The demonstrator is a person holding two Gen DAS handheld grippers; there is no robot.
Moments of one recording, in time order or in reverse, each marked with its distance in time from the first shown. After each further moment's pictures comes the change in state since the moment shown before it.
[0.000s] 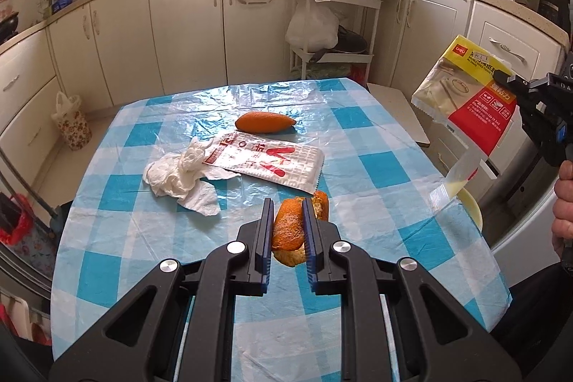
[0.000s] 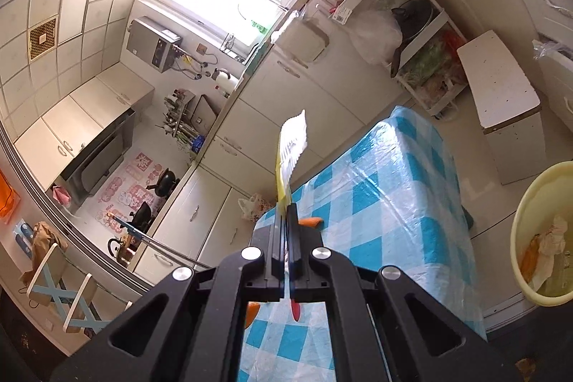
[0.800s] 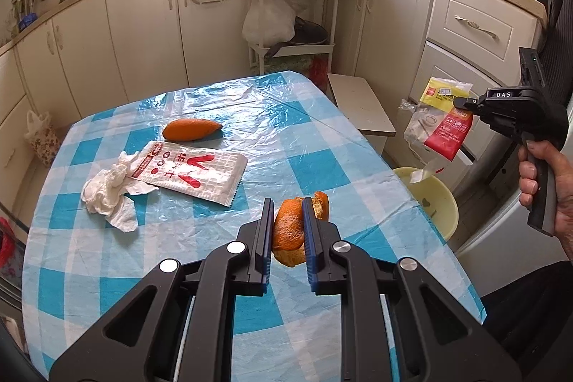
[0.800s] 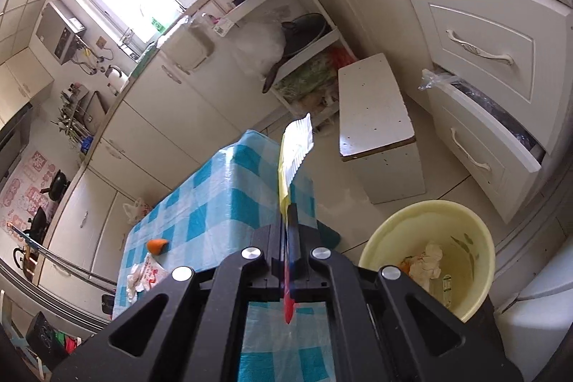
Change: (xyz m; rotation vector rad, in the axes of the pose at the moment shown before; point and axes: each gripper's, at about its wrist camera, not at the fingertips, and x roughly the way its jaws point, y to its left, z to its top) left arm 0.023 -0.069 0.008 0.075 0.024 -0.096; right arm -0.030 -0.090 0.048 -0.043 0.021 -0.484
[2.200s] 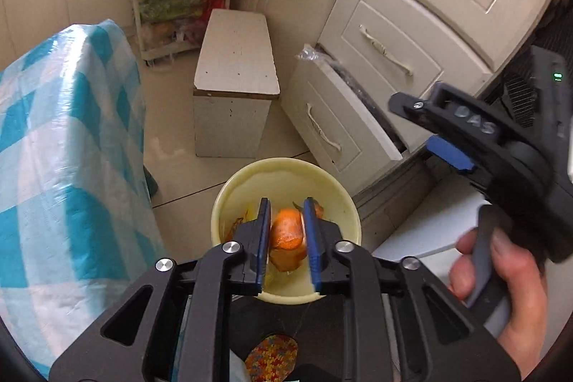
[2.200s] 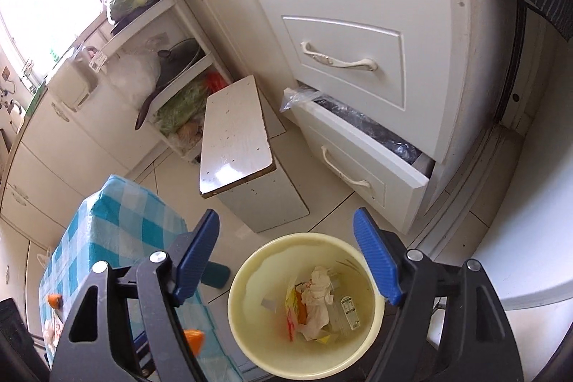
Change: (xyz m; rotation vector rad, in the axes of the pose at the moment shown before) left arm 0.194 -0.229 0.064 -0.005 0.290 -0.285; right arm -0.007 -0.095 0.021 0.139 -0.107 -0.423
